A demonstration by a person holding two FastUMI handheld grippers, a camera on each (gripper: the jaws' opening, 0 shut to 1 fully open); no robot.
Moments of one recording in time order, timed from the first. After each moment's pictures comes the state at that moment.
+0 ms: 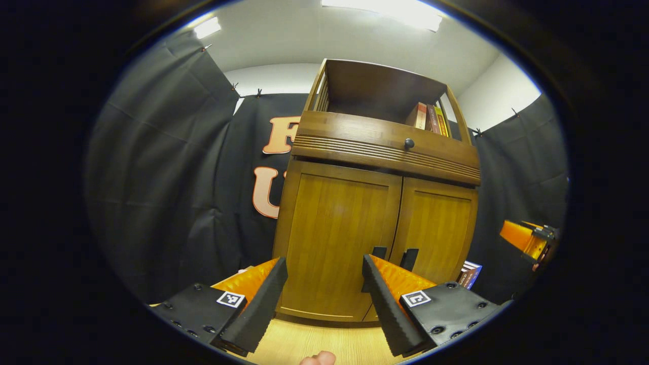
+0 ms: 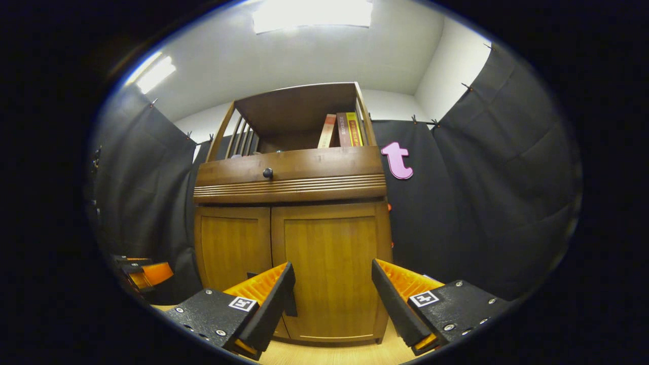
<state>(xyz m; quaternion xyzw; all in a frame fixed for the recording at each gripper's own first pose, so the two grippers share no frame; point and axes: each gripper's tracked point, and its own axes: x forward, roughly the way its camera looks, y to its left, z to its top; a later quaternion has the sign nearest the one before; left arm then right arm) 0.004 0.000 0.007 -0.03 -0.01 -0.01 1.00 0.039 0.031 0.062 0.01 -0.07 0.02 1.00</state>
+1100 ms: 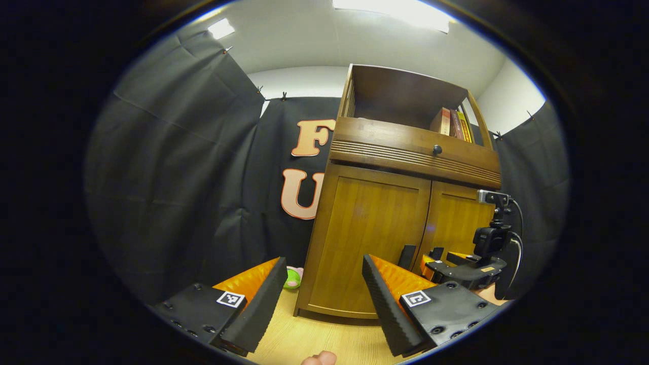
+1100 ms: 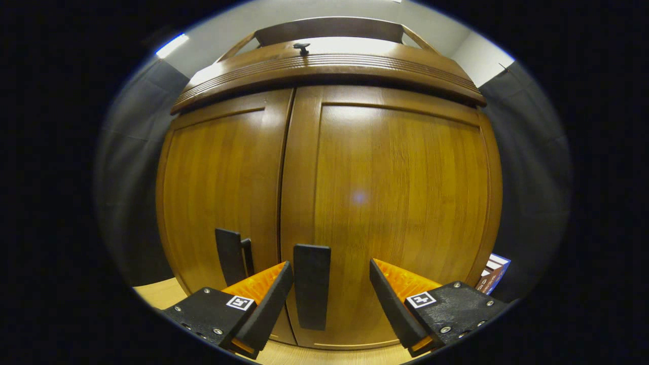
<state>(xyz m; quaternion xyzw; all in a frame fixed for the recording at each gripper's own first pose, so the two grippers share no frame) -0.022 0.056 0.009 -0.03 -0.02 0.05 1.00 0.215 0.110 -0.110 -0.04 0.07 0.02 1.00</state>
